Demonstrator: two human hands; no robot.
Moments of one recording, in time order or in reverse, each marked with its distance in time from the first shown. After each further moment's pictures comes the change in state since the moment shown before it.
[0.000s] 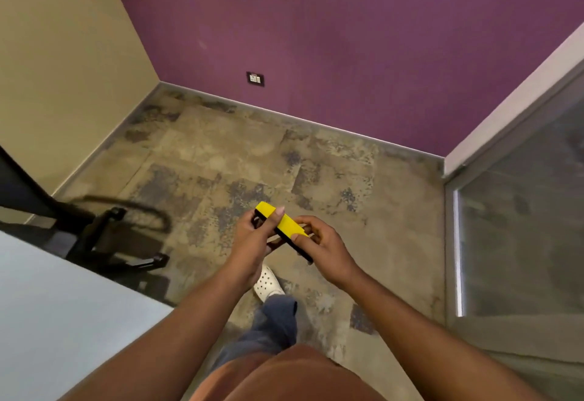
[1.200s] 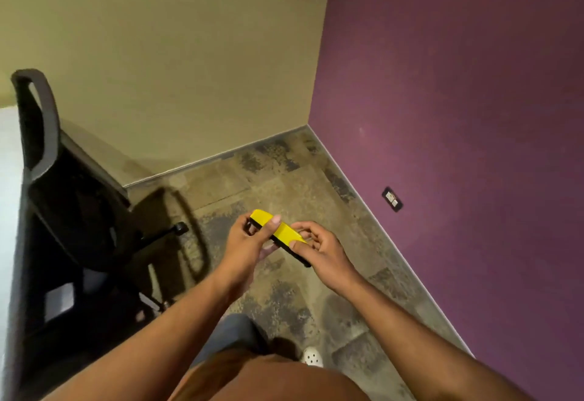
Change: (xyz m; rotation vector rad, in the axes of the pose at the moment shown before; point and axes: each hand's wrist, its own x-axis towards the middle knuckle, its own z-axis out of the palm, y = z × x) left_hand 0.476 0.324 -0.097 -0.369 0.648 0.253; right_hand 0.668 -0.250 0.099 -0.174 -0.732 -0.141
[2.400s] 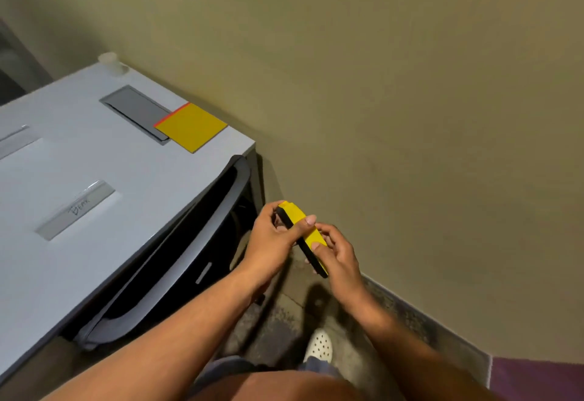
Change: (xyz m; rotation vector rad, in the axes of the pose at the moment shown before) left_hand 0.398 0.351 -0.232 -0.090 0.904 0.400; right_hand 0.604 -0.249 0.302 -0.044 -0.851 -0.258
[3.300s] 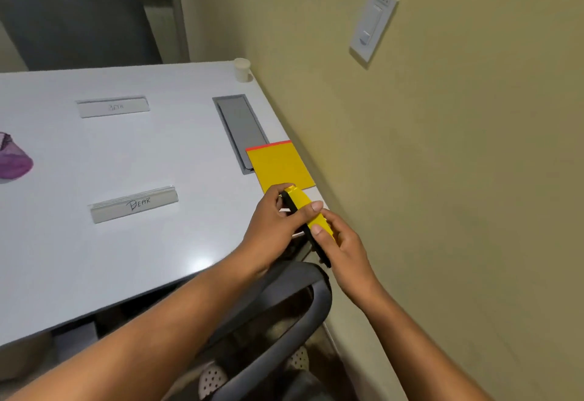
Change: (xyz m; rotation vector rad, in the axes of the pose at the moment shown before) left_hand 0.207 0.095 -0.160 -0.233 0.378 0.094; right_hand 0.294 -0.074 0.167 -0.316 -0.519 -0.096
